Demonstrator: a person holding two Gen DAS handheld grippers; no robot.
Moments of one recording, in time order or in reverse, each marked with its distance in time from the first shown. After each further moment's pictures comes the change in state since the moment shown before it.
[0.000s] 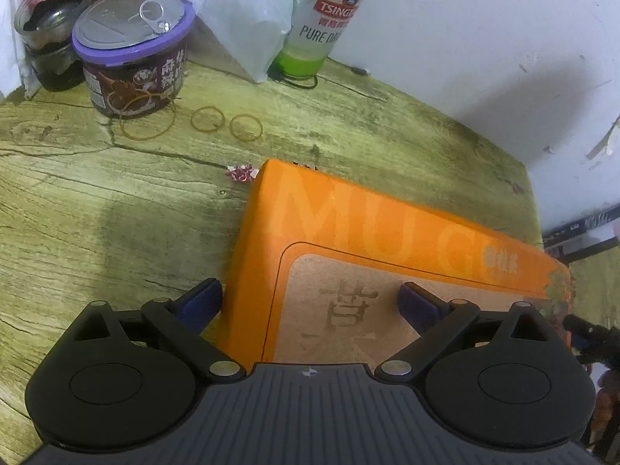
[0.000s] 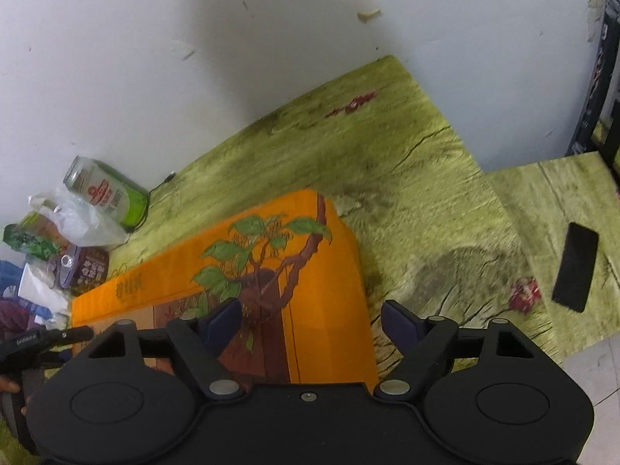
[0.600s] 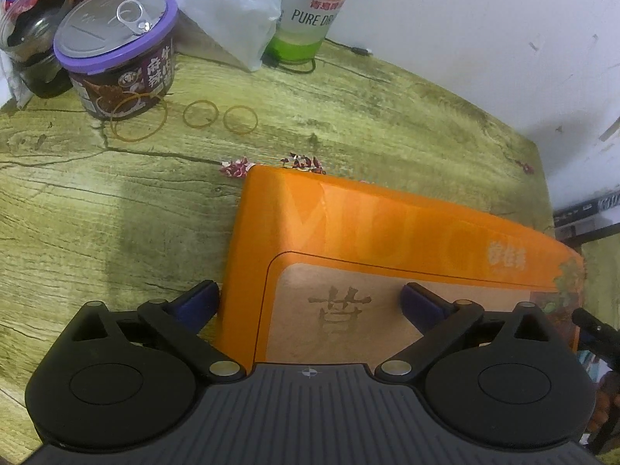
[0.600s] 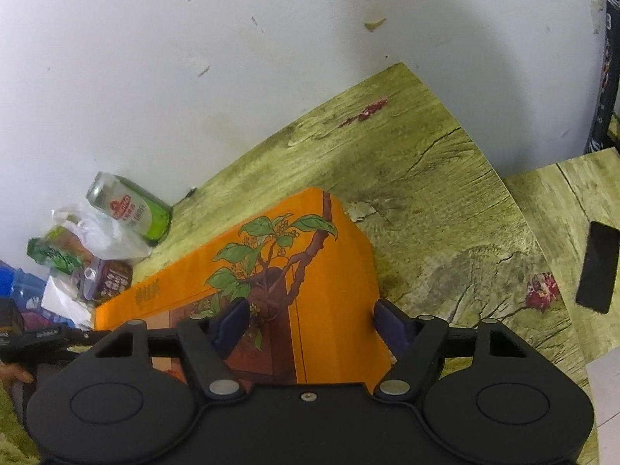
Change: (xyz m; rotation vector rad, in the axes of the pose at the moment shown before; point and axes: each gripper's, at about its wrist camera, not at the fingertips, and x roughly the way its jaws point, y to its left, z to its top) left arm 0.008 -0.017 0.017 0.028 0.091 0.059; right arm -0.005 -0.010 -0.006 0.034 -0.065 0.093
